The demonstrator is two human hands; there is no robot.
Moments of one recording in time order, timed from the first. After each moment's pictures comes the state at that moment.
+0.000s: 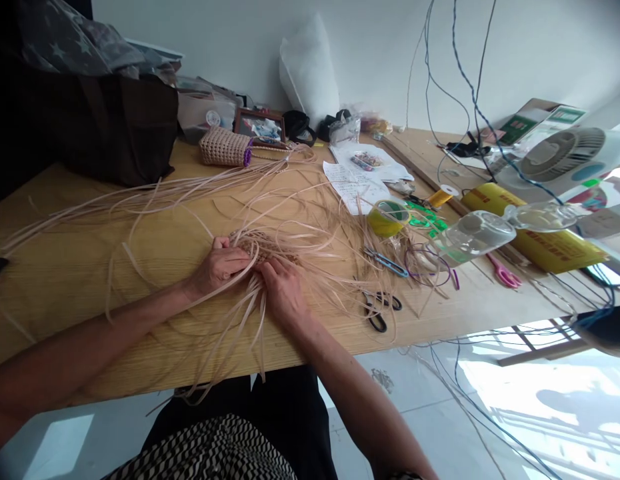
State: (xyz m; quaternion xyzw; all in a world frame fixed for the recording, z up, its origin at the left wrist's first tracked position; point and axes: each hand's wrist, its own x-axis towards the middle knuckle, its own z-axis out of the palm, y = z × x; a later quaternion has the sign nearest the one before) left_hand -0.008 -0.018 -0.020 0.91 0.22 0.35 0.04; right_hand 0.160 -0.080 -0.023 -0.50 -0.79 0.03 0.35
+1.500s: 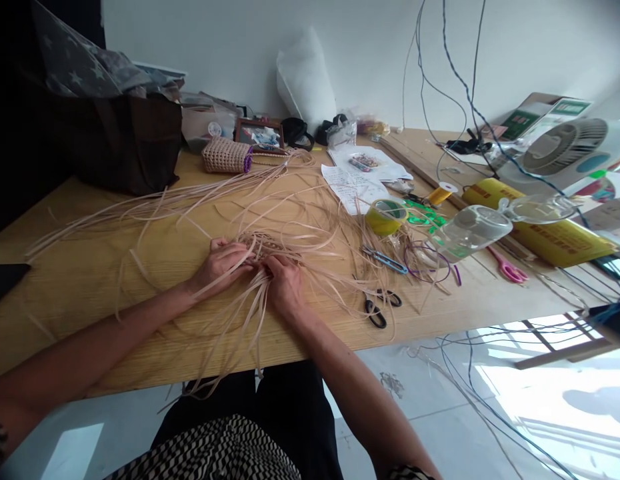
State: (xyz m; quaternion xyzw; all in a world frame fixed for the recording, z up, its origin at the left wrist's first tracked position) left_hand -0.013 -0.016 -0.027 0.90 0.27 0.35 0.02; right_hand 0.158 -0.075 -0.023 -0.55 -0.72 0.07 0.42
